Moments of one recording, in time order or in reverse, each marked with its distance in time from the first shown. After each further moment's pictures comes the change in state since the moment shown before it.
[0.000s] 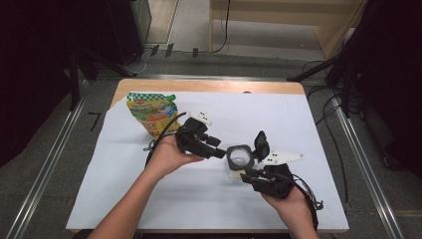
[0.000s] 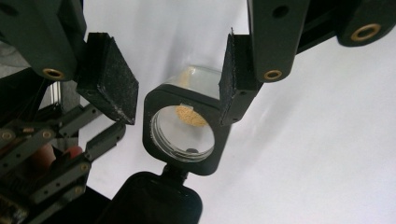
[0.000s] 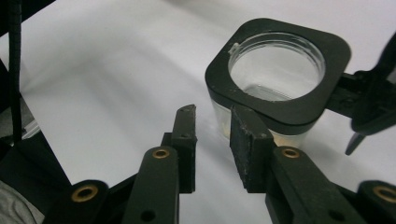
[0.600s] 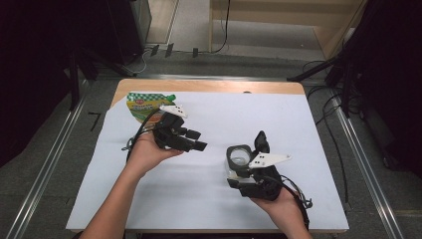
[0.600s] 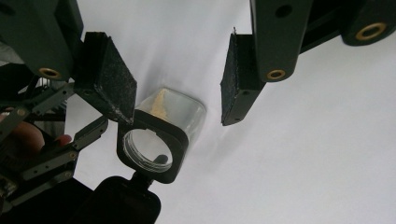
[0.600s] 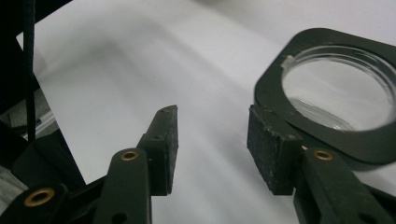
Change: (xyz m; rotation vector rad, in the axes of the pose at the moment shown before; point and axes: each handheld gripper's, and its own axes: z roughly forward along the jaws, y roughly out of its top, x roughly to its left) left arm 0.020 -0.020 -0.046 -0.041 0.060 -0.061; right arm 0.018 0.005 0.019 0.006 0.063 -0.049
